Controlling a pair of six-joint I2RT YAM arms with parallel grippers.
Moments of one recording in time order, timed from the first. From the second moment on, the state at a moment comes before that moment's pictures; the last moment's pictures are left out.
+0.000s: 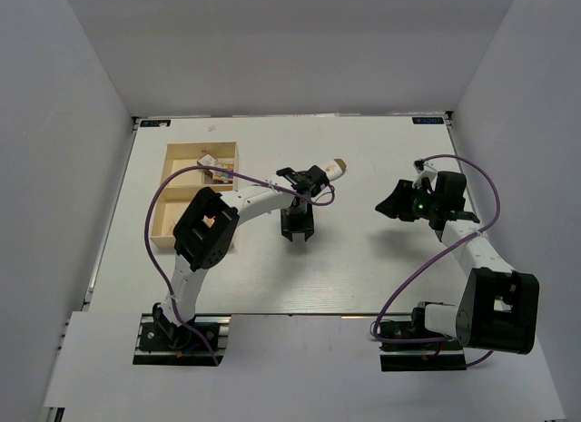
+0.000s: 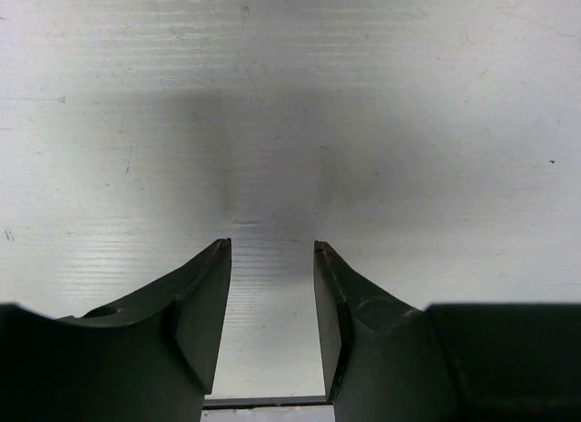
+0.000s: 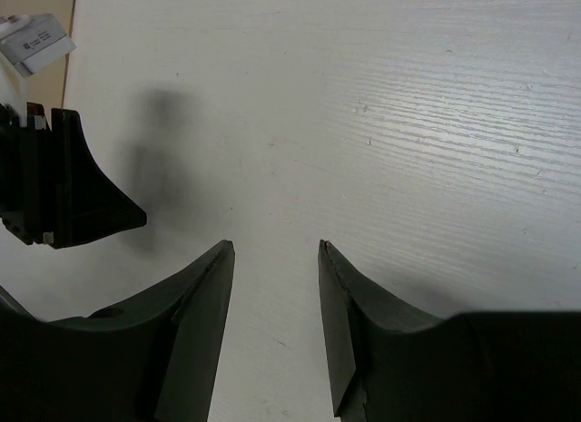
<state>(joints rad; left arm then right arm) -0.82 2.11 1.62 -0.93 -0.08 -0.82 -0.07 1.24 0.67 -0.14 -0.65 0.18</state>
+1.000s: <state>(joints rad) -0.68 2.30 1.96 -0.79 0.07 -0.59 -0.07 1.24 0.65 -0.14 -0.66 0.13</state>
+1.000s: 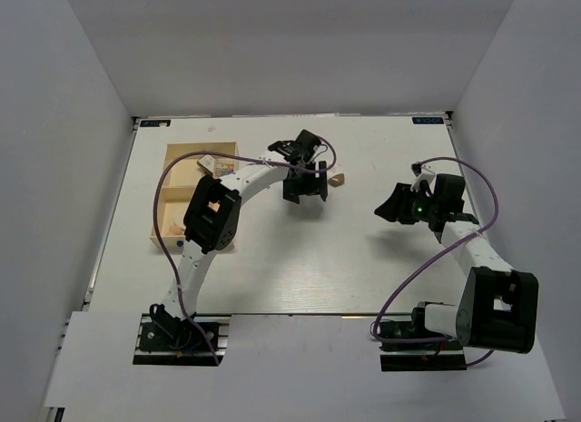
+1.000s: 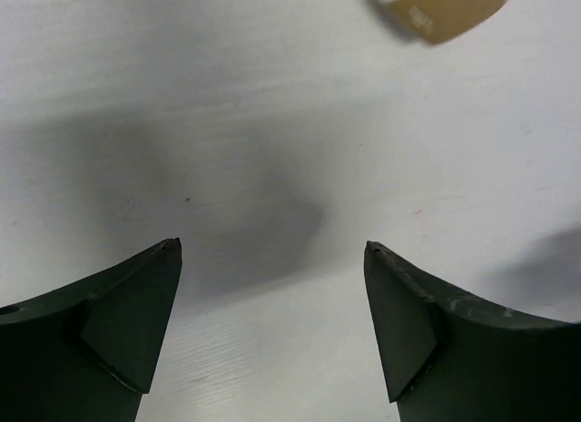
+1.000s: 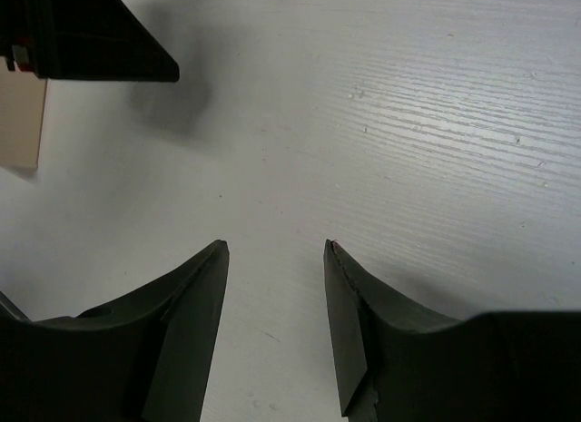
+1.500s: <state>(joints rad) -0.66 2.39 2.02 -0.59 0.19 -0.80 -0.07 1.27 0.65 -0.14 -0.66 0.13</state>
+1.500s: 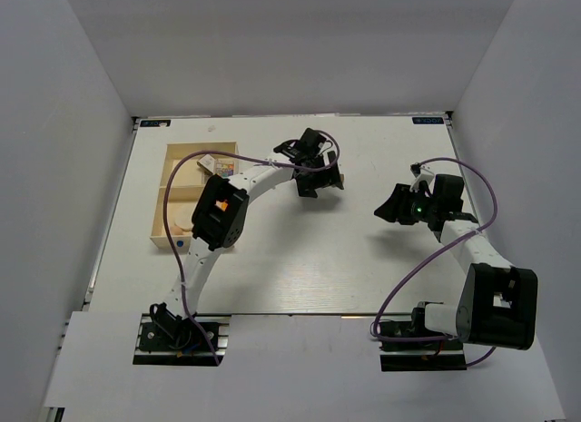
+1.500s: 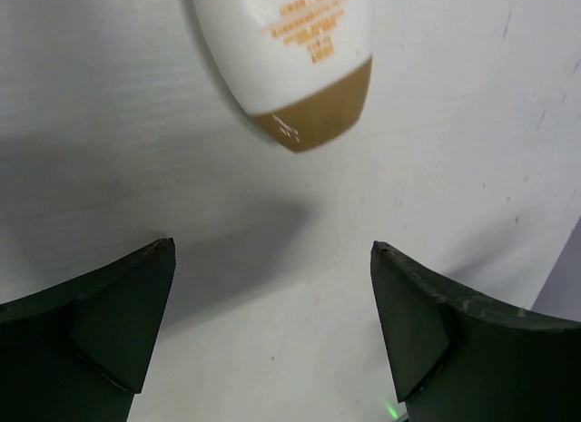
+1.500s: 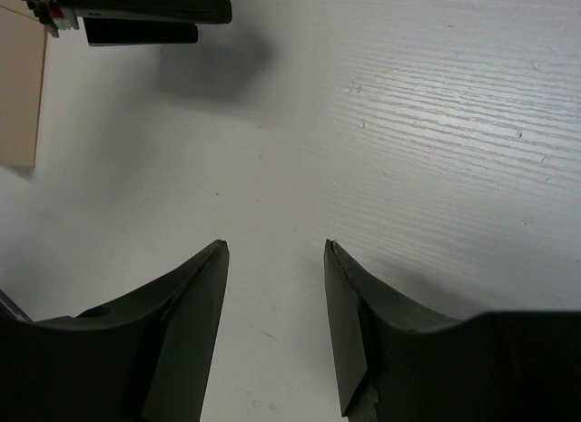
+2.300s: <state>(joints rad) -0.66 1.68 1.54 -0.52 -0.14 -0.78 0.09 1.83 1.25 -0.18 -0.53 -0.01</state>
